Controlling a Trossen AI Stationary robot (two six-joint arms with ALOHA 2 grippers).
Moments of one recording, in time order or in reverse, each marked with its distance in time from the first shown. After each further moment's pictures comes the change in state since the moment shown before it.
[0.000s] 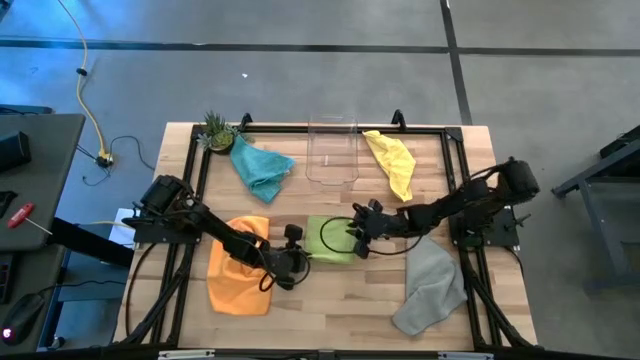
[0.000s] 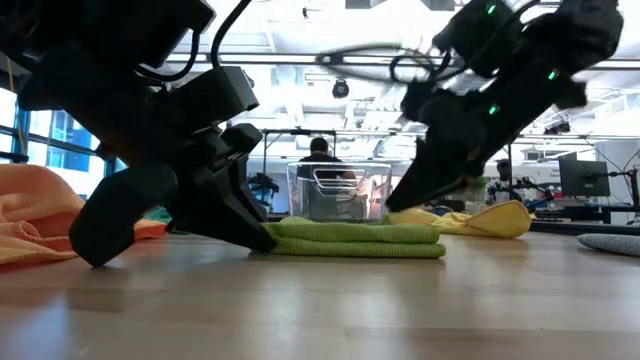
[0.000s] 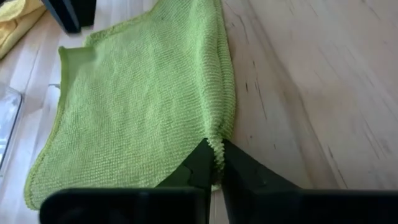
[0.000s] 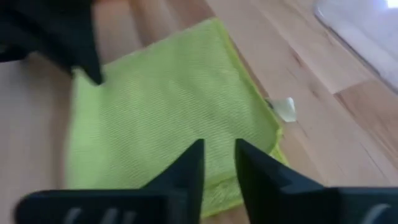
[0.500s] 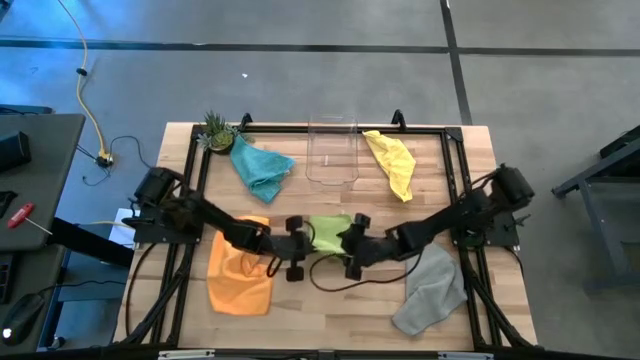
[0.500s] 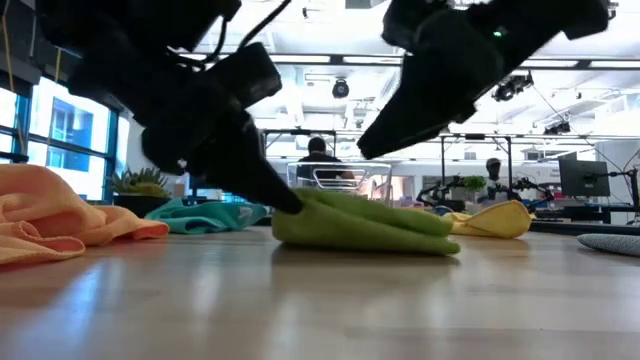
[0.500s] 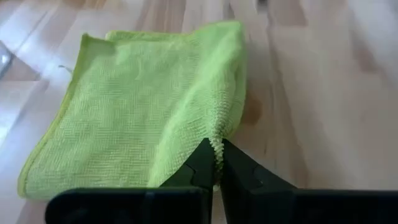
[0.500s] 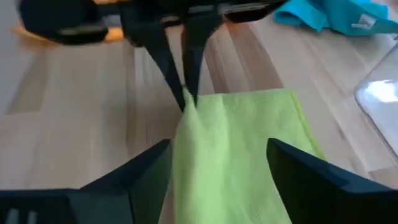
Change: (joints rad) left arm 0.094 -0.083 -0.002 0.049 0.164 -0.311; right arm 0.193 0.085 0.299 -0.248 0.181 -0.138
